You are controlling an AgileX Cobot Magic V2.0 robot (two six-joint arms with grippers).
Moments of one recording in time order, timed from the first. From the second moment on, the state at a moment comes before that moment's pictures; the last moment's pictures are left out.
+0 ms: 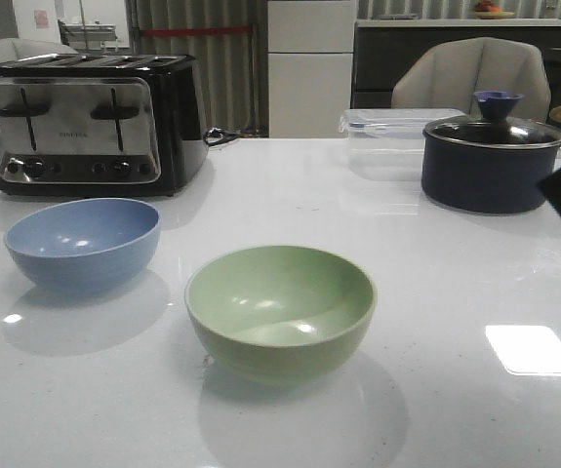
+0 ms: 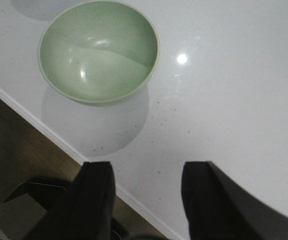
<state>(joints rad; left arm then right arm) -0.13 0.63 -0.61 -0.08 0.68 0.12 0.52 0.86 -0.61 0.14 0.59 -0.13</state>
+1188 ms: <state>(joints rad) -0.16 1.86 -1.24 -0.08 0.58 0.13 0.52 0.70 -0.58 0.14 0.62 -0.14</state>
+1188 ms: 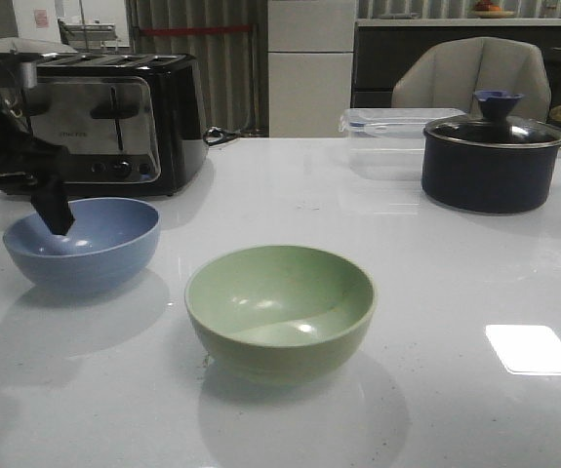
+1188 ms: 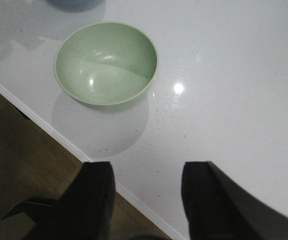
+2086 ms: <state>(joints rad) -0.17 1.76 -1.25 -0.14 0.66 0.13 0.52 0.70 -0.58 0.14 0.62 -0.14</state>
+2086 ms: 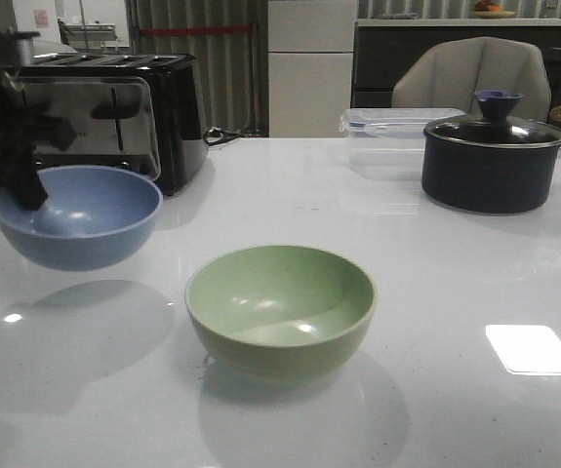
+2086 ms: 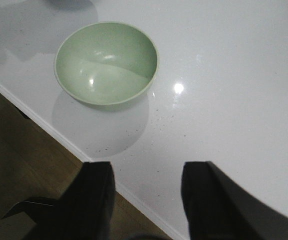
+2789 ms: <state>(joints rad) -0.55 1.69 -1.33 -0.23 0.80 0.13 0.52 0.70 -0.58 0.14 0.62 -0.14</state>
